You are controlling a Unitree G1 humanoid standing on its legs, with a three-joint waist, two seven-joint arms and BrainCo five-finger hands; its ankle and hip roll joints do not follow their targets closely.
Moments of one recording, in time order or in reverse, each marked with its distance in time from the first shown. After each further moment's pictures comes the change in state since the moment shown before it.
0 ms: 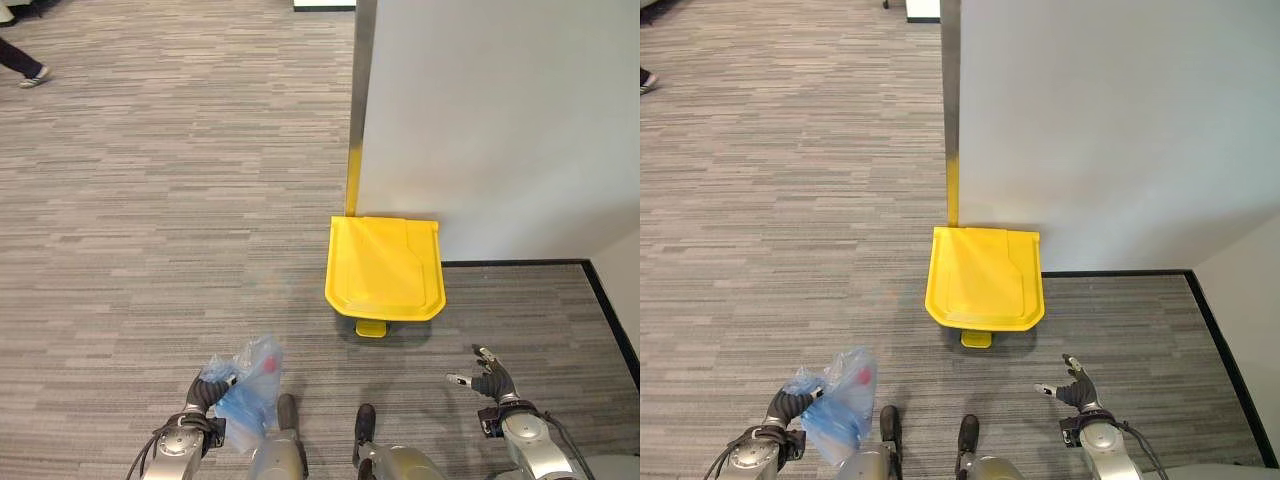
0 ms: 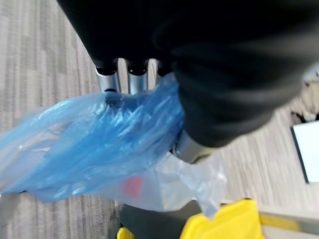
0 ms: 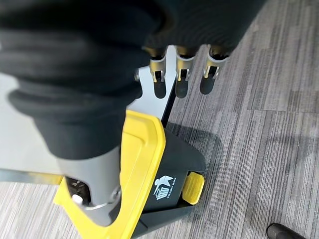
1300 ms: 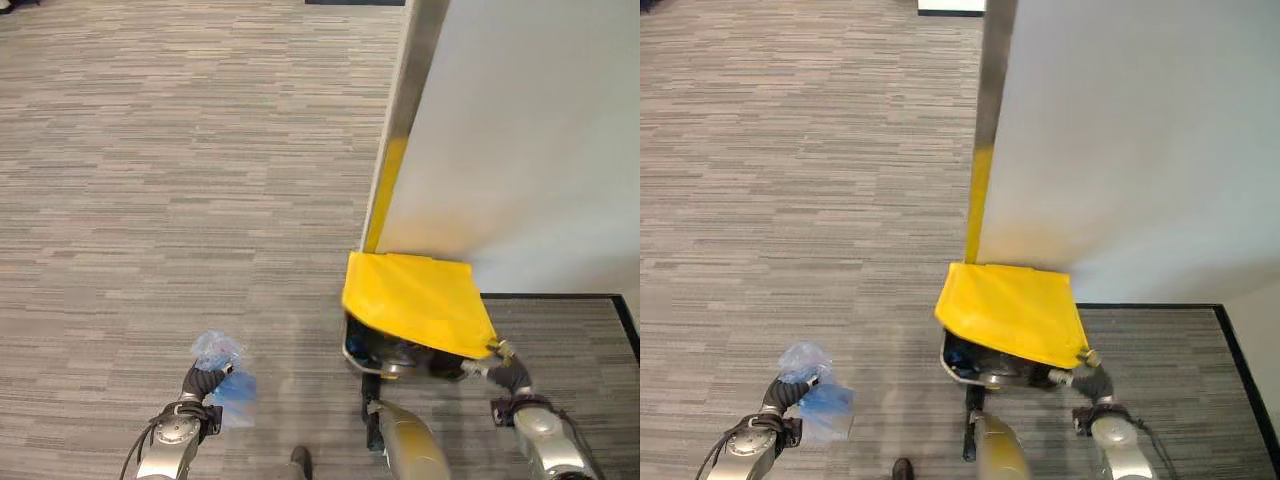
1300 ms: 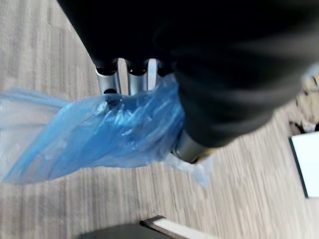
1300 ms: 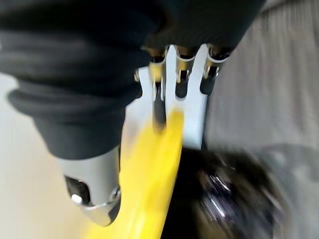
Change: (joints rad) left arm -0.074 0.052 0.005 0.024 -0.022 0.000 0.013; right arm -0.098 -0.065 -0.130 0.018 0.108 -0.022 -0.053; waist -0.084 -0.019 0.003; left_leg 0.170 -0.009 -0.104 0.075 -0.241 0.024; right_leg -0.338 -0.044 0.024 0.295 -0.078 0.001
